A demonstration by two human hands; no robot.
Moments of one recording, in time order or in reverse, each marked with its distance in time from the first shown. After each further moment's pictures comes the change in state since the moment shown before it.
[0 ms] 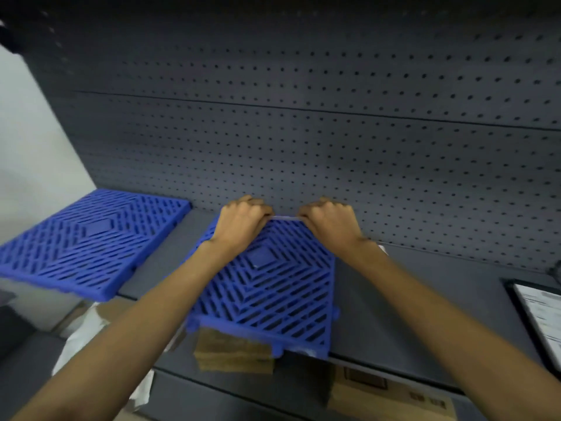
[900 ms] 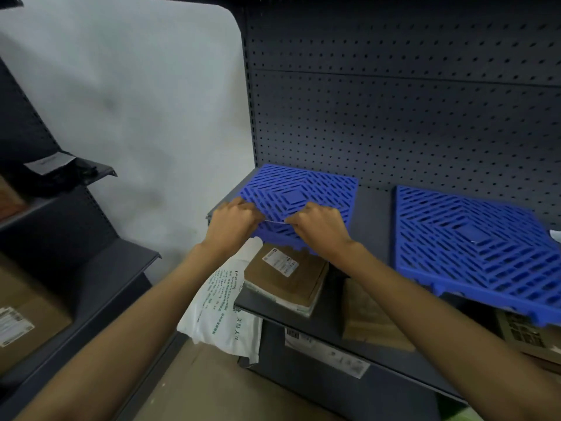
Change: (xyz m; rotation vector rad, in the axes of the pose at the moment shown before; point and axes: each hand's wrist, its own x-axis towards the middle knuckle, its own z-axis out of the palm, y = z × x) left_hand -0.274 -0.350 -0.121 0.176 -0.105 -0.117; right_hand 0.094 -0.445 -0.010 0.009 0.026 -0.186
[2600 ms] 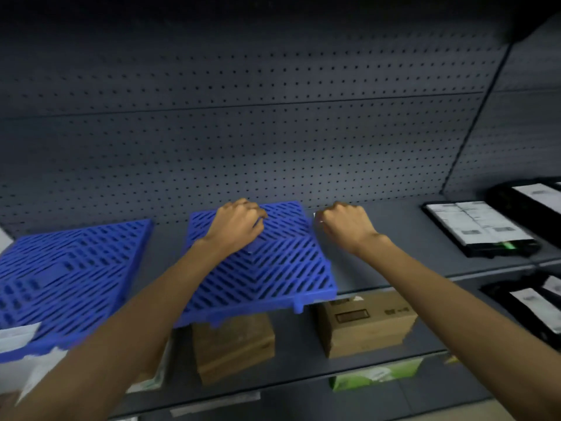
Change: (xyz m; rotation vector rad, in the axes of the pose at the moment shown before) left_hand 0.224 0.380 0.016 -0.279 0.007 0.498; right_hand -0.258 0.365 -0.054 -0.165 -0.335 0.531
